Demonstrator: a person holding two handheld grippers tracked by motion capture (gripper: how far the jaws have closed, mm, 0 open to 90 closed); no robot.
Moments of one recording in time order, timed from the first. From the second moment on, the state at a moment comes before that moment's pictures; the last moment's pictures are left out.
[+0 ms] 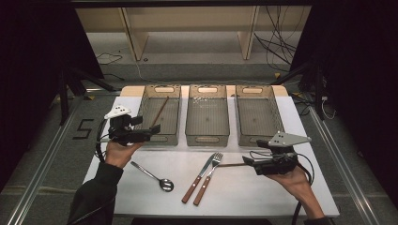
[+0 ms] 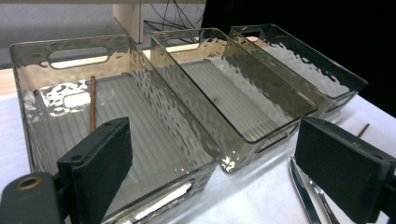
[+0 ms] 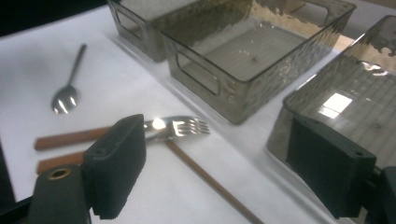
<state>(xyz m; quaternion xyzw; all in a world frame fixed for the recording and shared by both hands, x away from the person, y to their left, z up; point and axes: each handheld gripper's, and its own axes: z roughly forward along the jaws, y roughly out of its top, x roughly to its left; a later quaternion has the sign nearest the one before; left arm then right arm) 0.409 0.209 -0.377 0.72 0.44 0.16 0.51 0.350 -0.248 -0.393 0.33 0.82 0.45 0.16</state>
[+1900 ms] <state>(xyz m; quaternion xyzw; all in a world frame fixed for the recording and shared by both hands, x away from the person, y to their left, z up) 0.335 0.188 -0.409 0.74 0.35 0.18 0.55 0.429 -0.220 -0.452 0.11 0.99 0.06 0.06</state>
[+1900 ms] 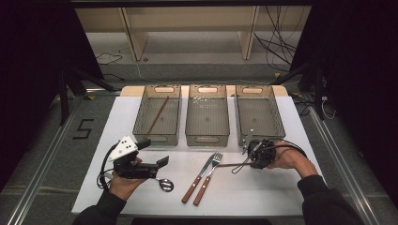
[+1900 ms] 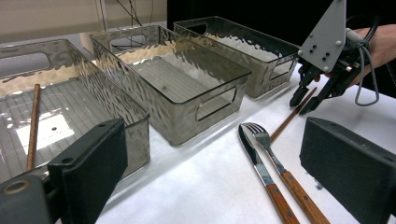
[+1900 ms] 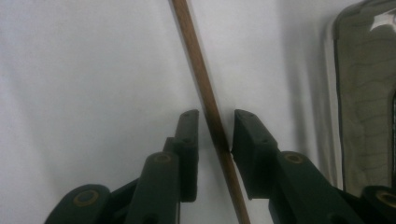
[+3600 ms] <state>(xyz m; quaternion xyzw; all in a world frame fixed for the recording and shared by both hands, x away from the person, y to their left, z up) 0.337 0.184 -0.412 0.74 0.35 0.18 0.55 0.396 -0.194 -0.388 0.19 0.93 0.30 0.08</state>
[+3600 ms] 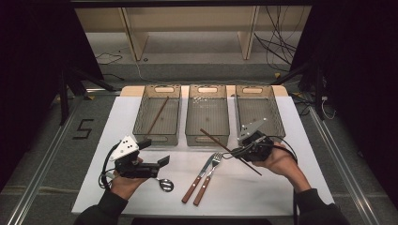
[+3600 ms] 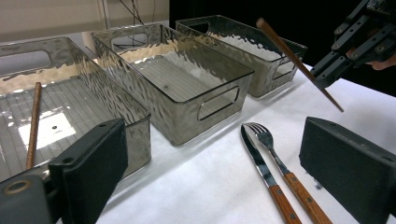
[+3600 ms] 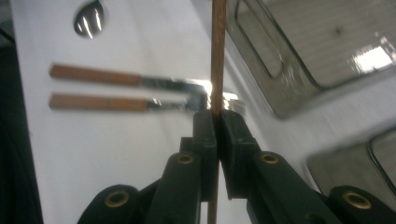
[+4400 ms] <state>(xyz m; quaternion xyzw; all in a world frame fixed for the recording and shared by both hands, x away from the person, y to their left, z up) 0.342 0.163 -0.407 0.73 0.37 0.11 0.57 0.372 -0.137 -0.384 0.19 0.89 0.41 0.08</state>
